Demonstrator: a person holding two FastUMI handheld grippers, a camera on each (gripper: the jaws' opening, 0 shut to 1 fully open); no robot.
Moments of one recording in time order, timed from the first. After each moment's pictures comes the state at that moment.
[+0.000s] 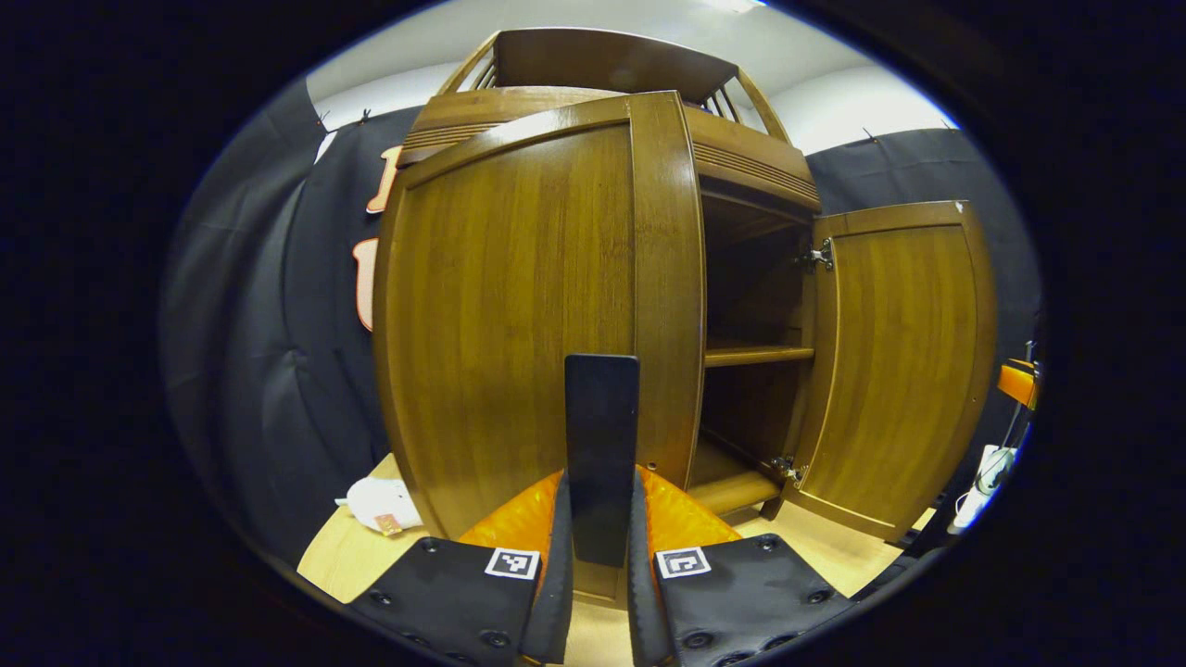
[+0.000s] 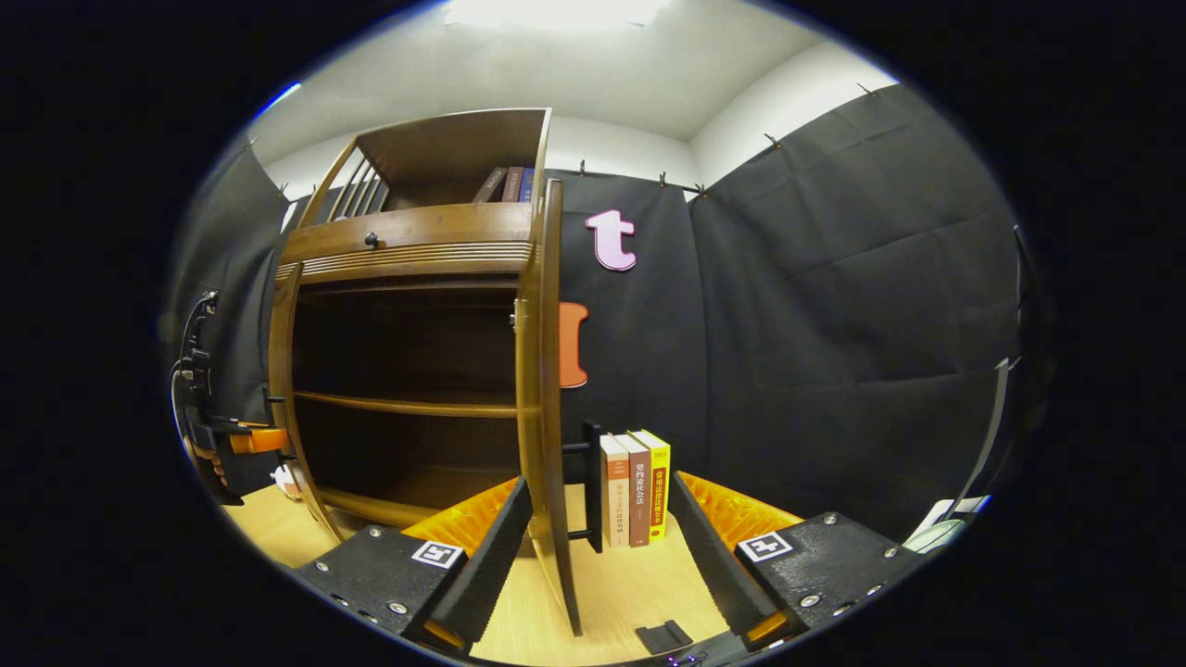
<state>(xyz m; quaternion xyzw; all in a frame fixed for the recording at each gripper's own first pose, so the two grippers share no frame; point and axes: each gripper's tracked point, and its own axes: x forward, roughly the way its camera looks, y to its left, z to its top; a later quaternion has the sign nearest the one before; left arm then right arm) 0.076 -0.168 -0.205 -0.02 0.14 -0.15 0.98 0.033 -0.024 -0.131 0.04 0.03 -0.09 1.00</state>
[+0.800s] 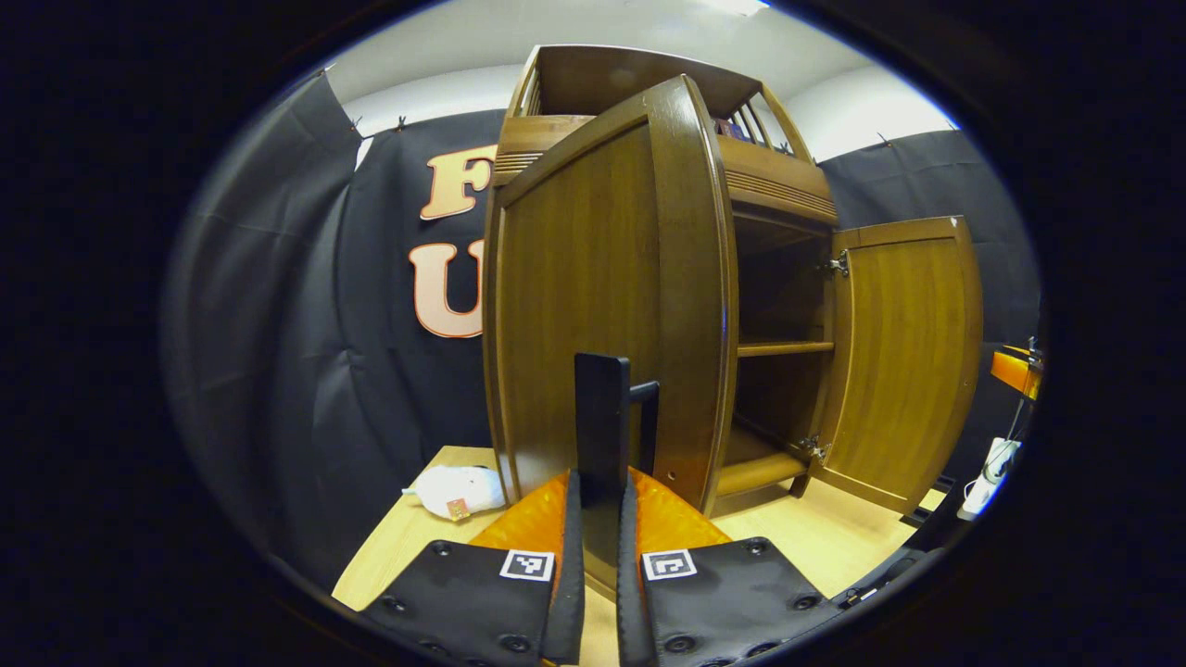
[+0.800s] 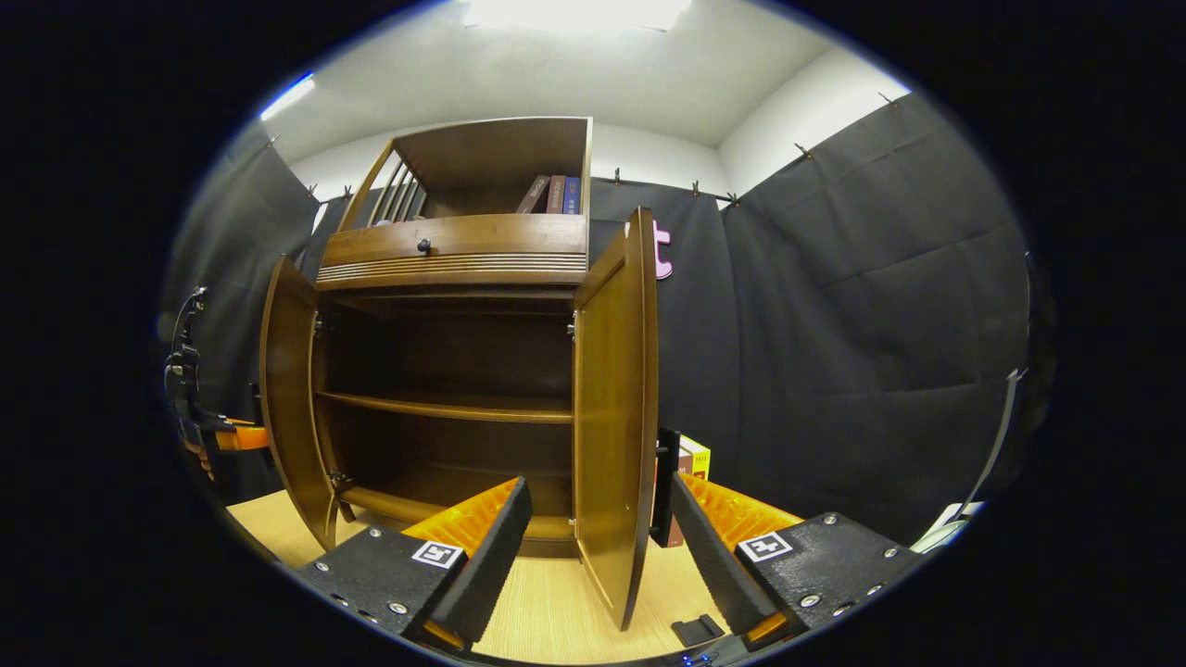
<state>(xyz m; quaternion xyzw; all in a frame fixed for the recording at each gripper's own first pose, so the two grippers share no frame) 0.023 -0.075 -0.193 -0.01 0.13 -0.10 0.99 0.024 0.033 -0.114 0.04 0.02 -0.04 1.00</state>
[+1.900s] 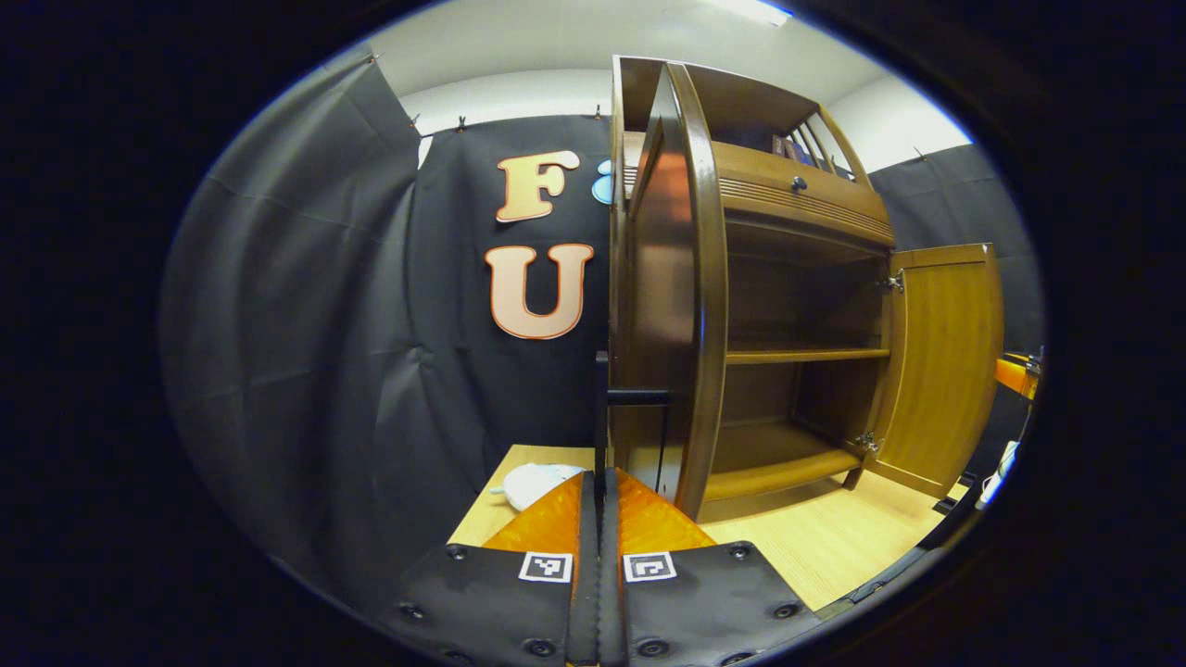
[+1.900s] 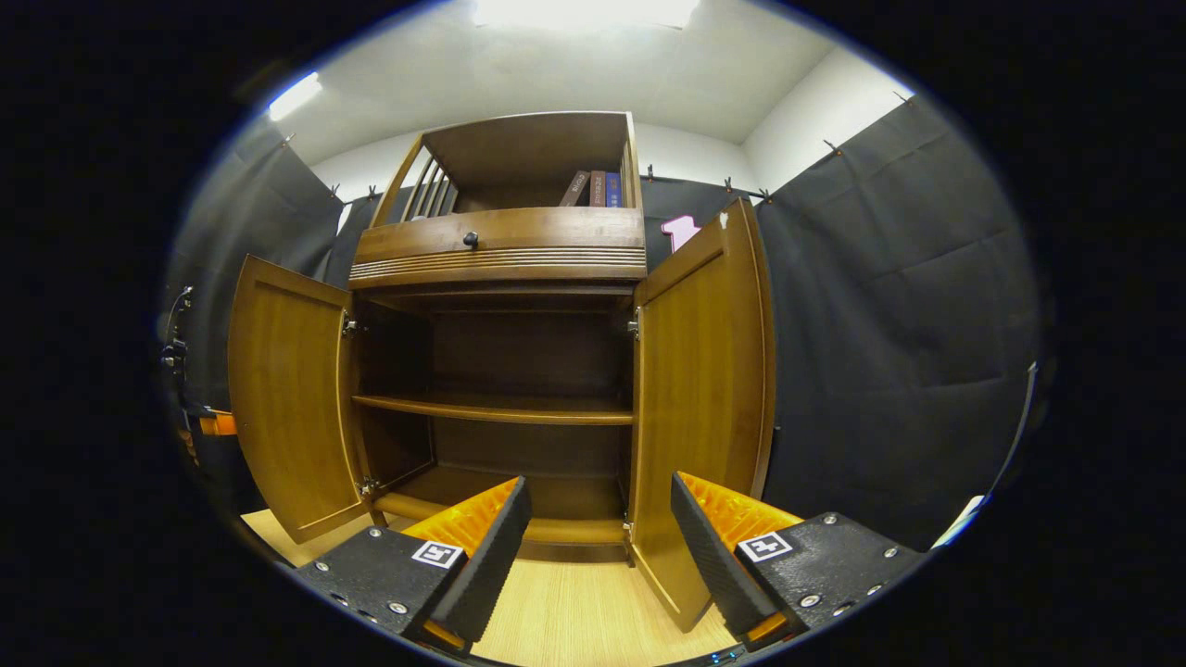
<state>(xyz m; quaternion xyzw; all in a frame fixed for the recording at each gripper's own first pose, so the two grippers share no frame) 0.006 0.065 -0.189 -0.01 0.12 -0.04 0.99 0.047 0.100 -0.115 0.04 0.02 0.00 1.00</state>
